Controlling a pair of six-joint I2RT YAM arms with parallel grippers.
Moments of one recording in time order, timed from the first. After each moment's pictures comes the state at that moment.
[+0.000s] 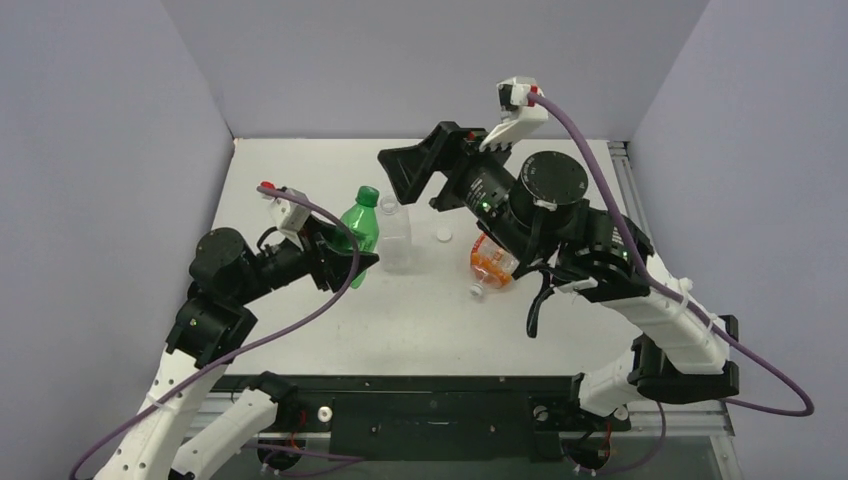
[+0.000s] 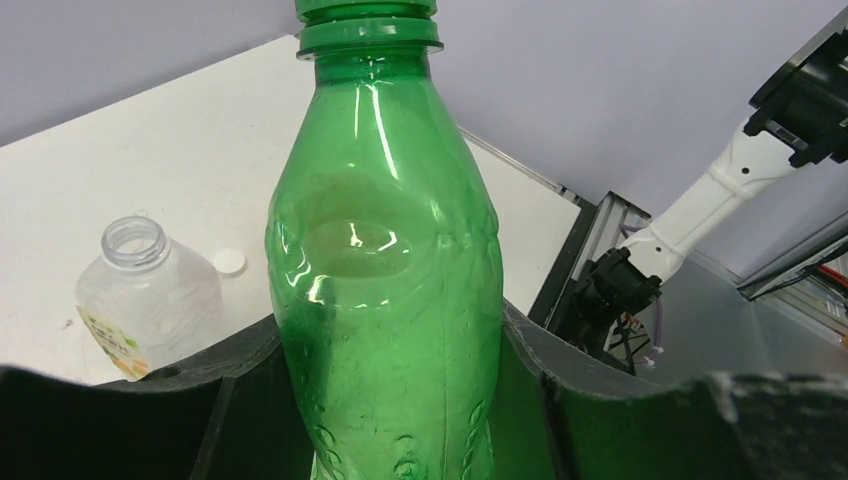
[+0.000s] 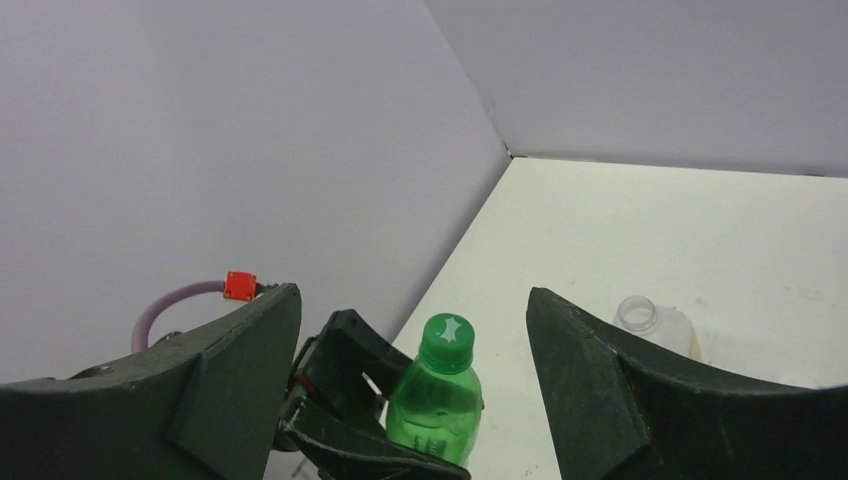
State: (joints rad) left arm -0.45 0.72 1.01 -0.29 0.59 -0.31; right arm 1.25 1.43 2.09 -0.59 0.57 0.49
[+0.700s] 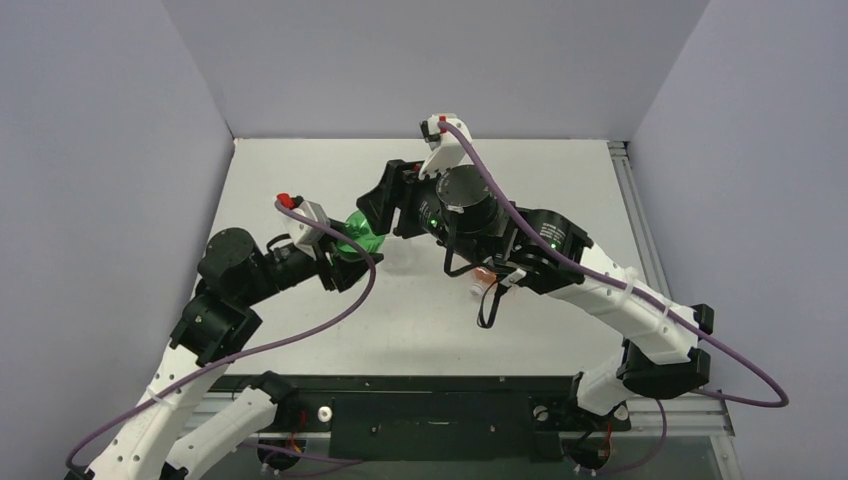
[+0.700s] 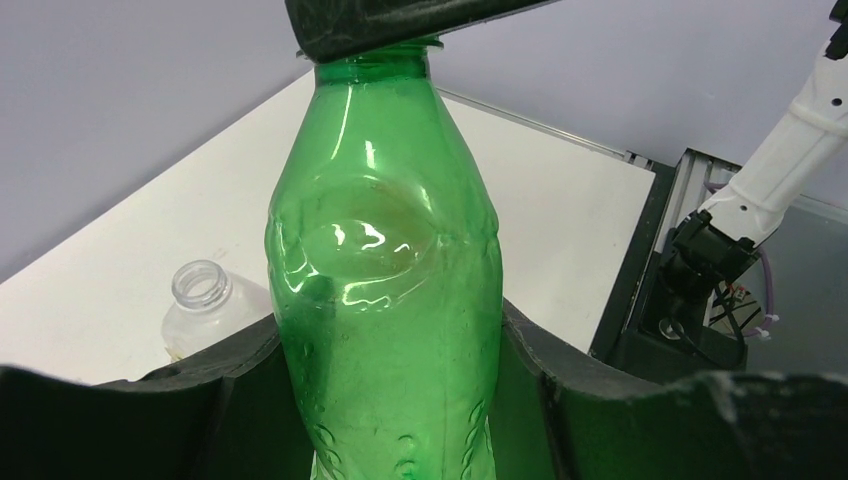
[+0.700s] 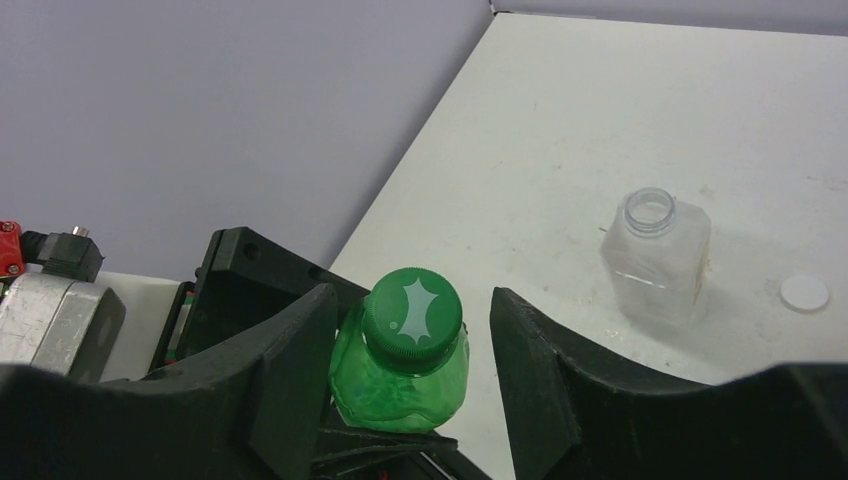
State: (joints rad) left arm -0.54 0.74 1.01 -0.28 0.51 -0.06; right arm 1.19 1.53 2.01 -0.70 0.42 0.58
